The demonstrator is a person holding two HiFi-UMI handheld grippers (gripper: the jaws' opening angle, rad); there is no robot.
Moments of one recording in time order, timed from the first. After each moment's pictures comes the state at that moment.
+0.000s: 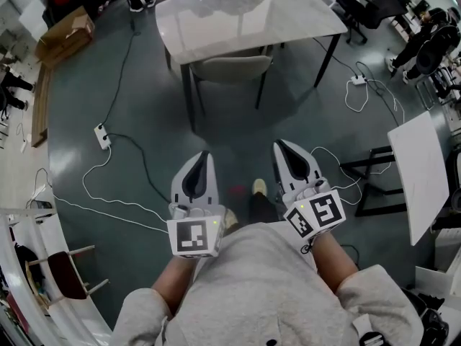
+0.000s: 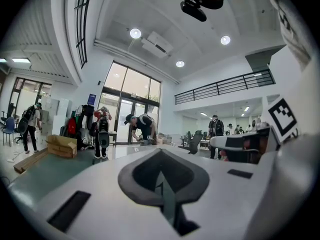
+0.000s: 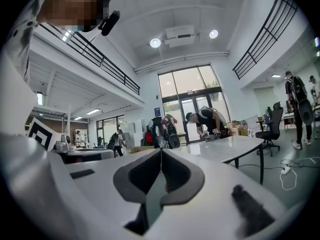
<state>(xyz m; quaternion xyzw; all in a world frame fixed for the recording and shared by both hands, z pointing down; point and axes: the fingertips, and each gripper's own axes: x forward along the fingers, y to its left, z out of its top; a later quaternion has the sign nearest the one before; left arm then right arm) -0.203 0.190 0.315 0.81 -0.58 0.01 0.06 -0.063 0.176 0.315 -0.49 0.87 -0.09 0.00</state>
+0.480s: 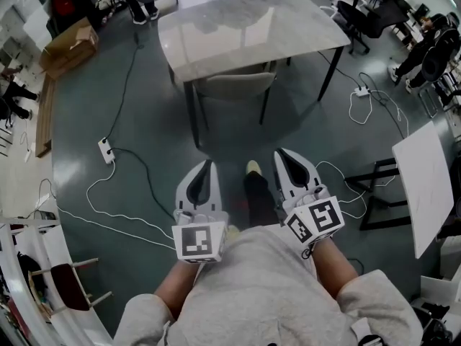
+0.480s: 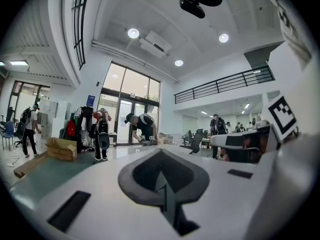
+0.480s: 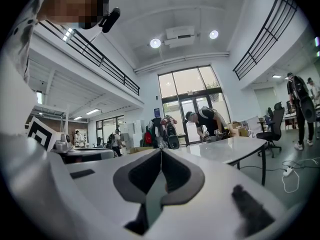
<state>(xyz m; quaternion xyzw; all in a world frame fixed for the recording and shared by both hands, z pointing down) -0.202 0.149 0.326 0.81 -0.58 0.02 0.05 -0.063 0.134 0.326 -0.49 0.87 -0.08 0.01</state>
